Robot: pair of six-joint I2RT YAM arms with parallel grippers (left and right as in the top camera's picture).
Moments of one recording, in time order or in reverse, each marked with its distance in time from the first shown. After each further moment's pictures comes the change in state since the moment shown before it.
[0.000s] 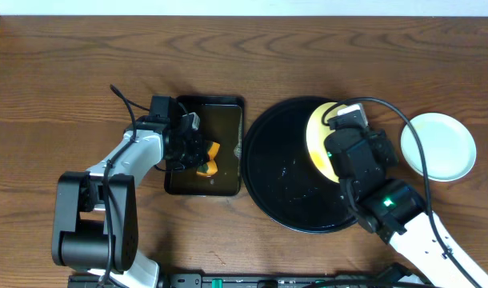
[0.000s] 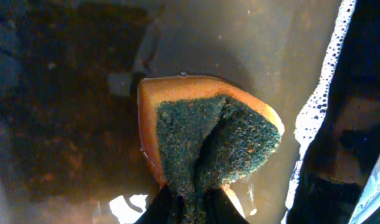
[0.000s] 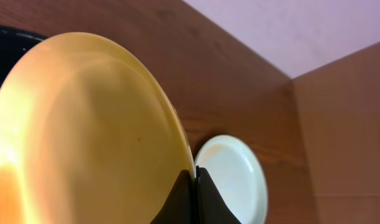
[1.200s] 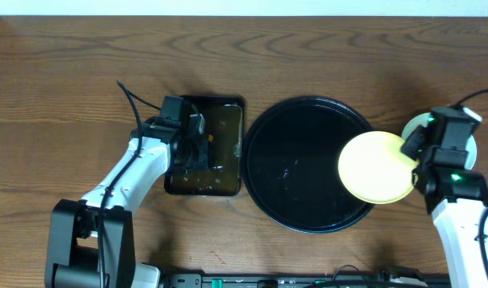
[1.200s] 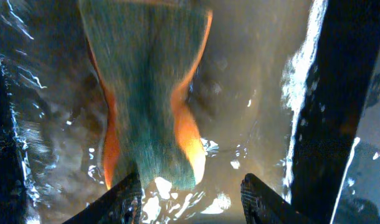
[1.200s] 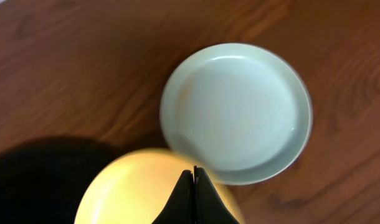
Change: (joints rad) left arm -0.105 -0.140 0.006 -0.130 -0.186 0.002; right arm -0.713 0.036 0.000 -0.011 -0.463 0.573
